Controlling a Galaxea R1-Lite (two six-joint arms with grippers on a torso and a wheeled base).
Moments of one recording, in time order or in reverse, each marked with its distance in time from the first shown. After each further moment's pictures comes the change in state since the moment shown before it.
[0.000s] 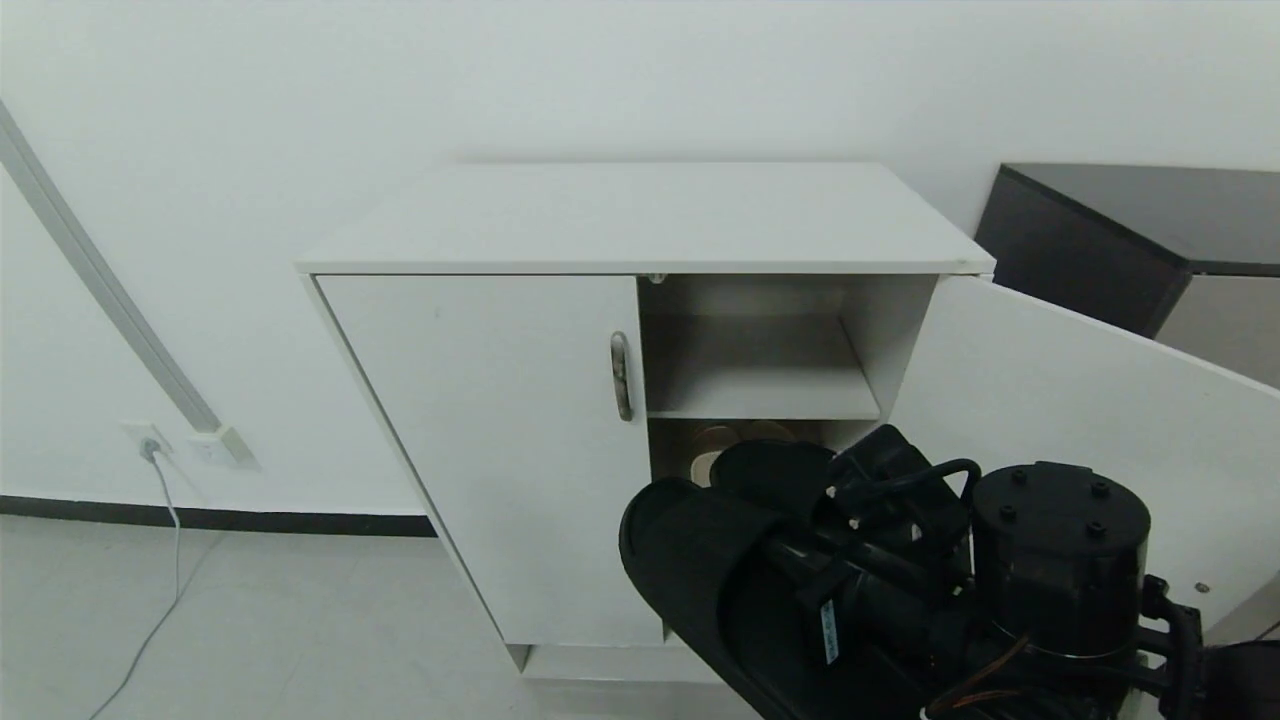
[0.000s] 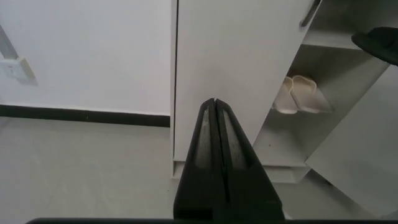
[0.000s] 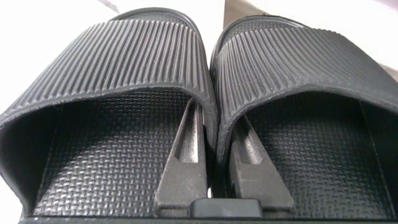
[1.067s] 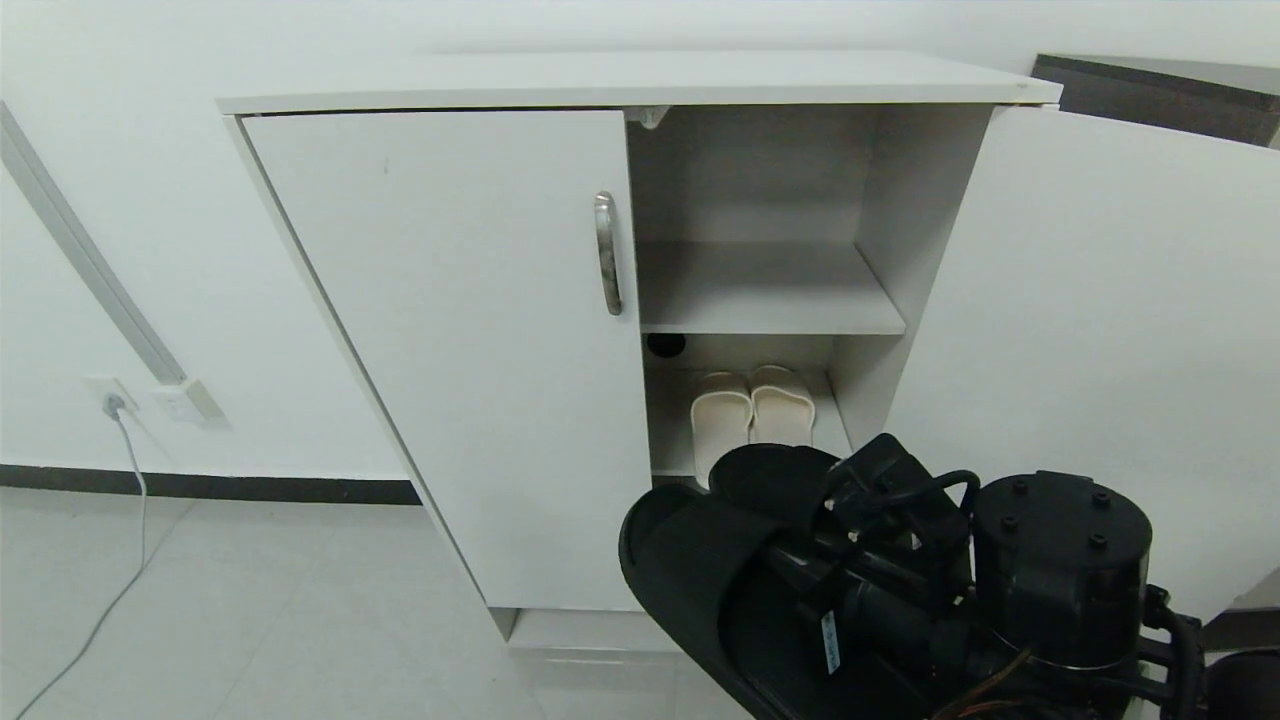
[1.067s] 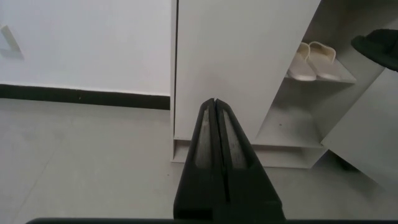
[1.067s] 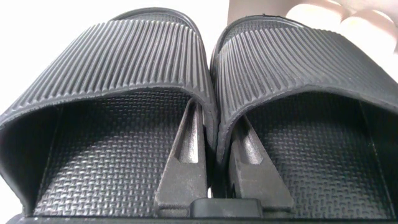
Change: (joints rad) left arm 0.000 0.000 0.000 0.000 0.000 -0.001; right arm 0.006 0.003 0.017 -0.020 0.000 -0.019
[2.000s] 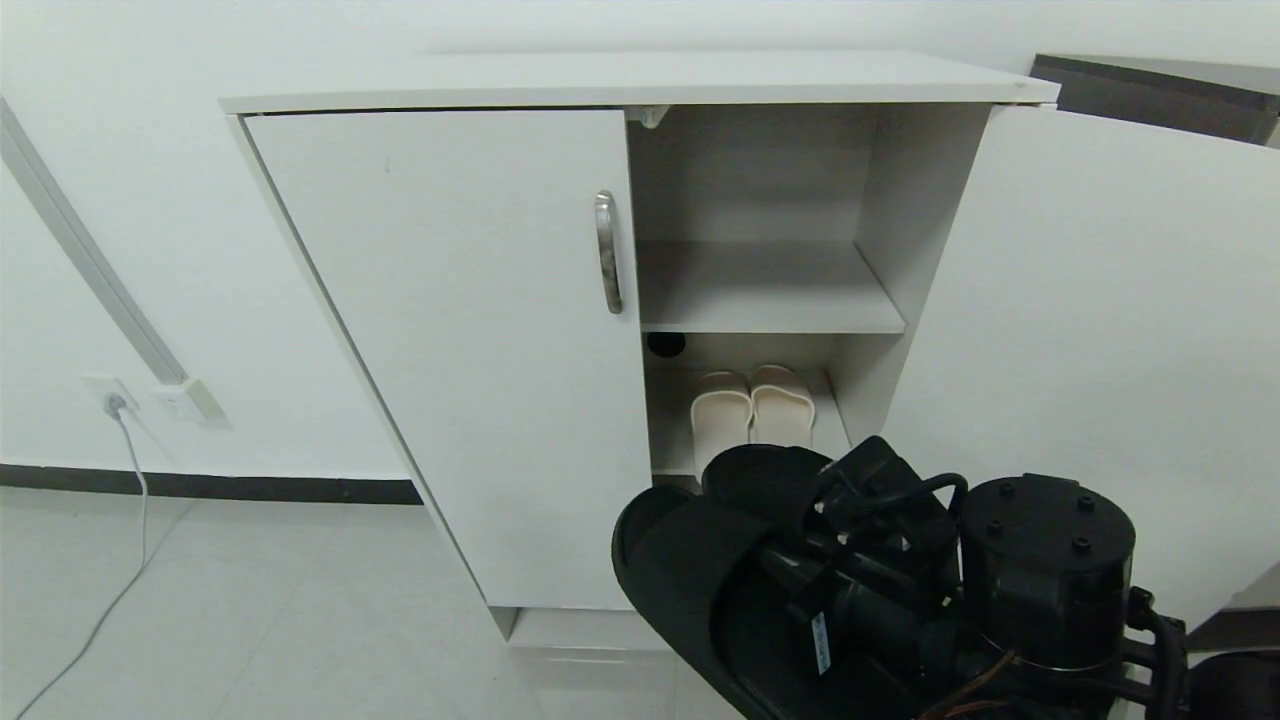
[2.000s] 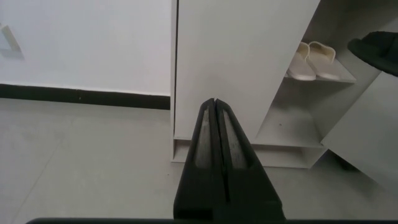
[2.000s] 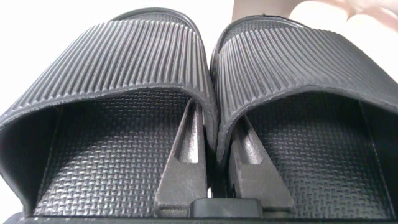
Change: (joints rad) left arm 0.000 0.000 0.000 0.000 0.000 0.000; right arm 0.003 0.026 -0.007 -0.032 0.005 0.000
